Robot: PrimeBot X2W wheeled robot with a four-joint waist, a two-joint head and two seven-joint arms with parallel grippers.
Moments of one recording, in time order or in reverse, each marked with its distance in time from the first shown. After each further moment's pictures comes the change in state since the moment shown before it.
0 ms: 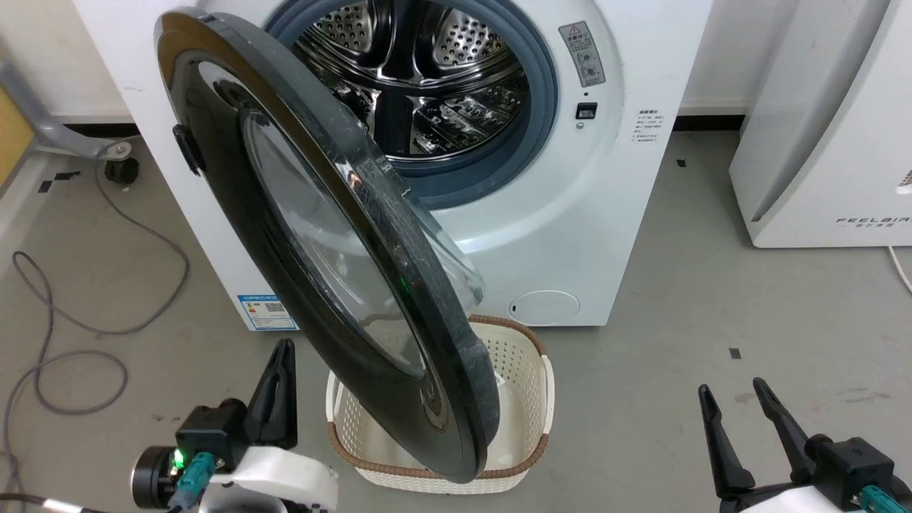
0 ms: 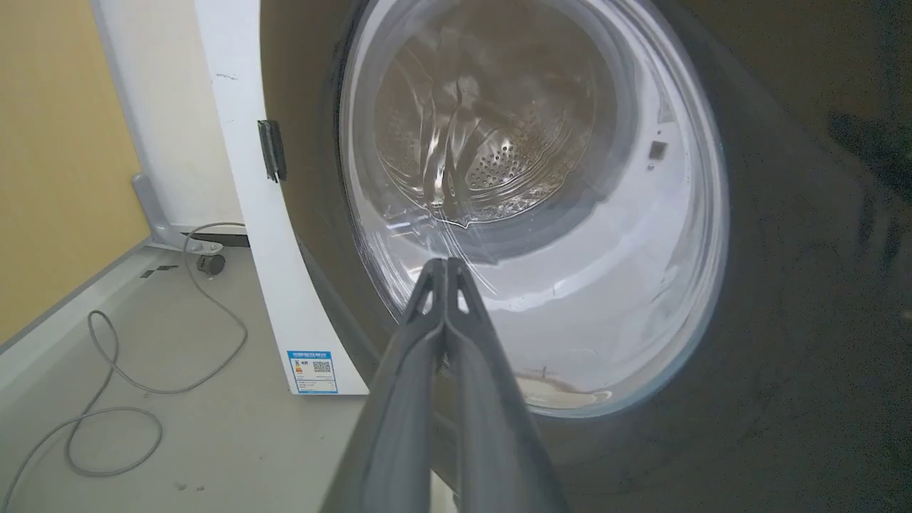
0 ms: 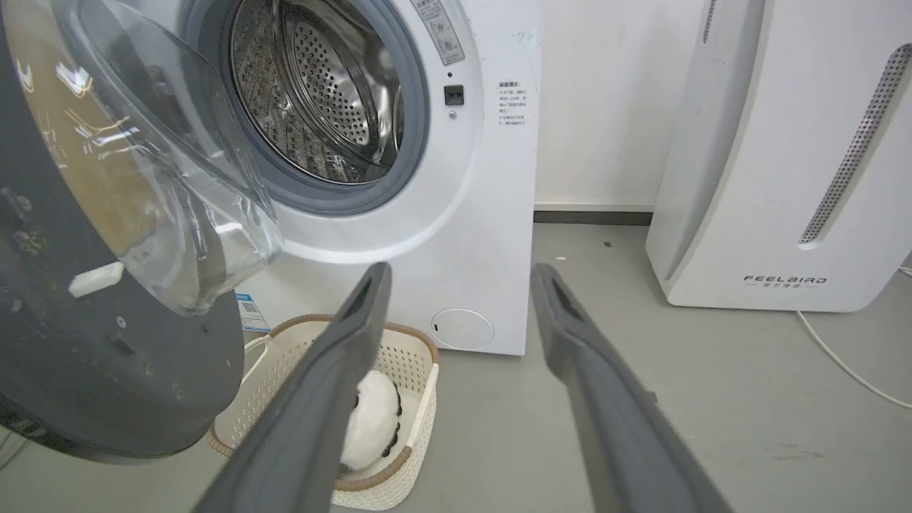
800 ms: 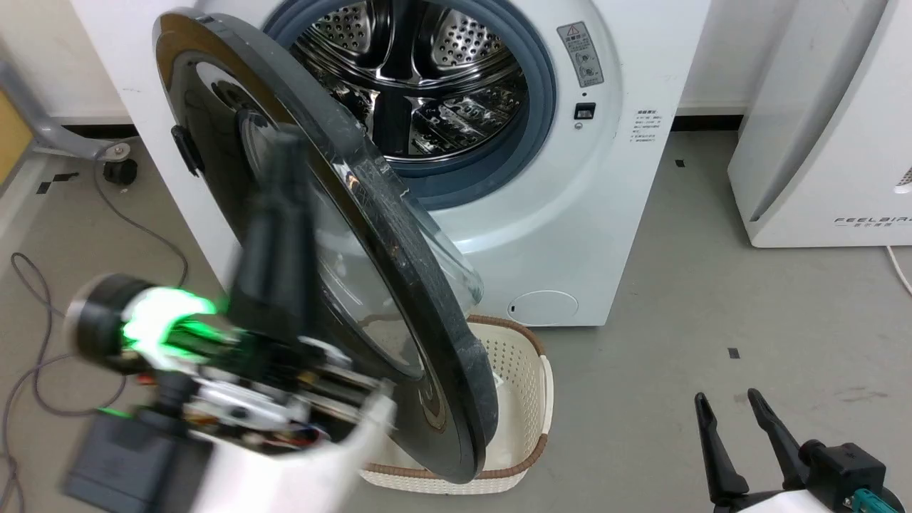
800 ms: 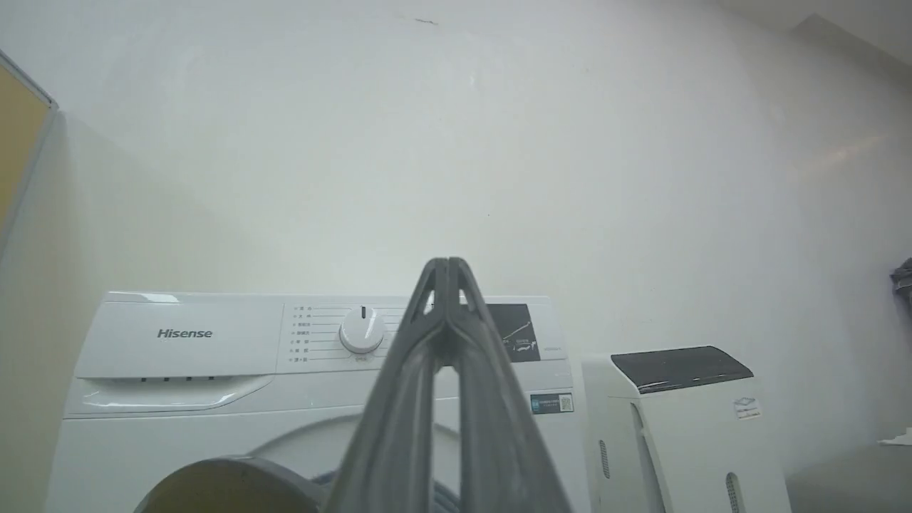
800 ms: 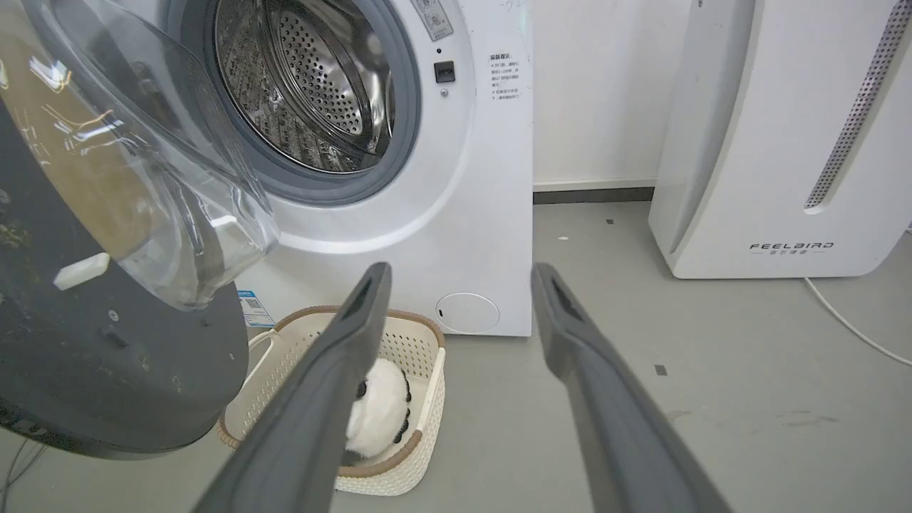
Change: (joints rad) left arm -0.191 -0.067 -0.045 -0.661 0.132 -0.079 -0.010; right arm -0.004 0.000 0.017 0.053 0.045 0.000 -0.010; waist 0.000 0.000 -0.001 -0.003
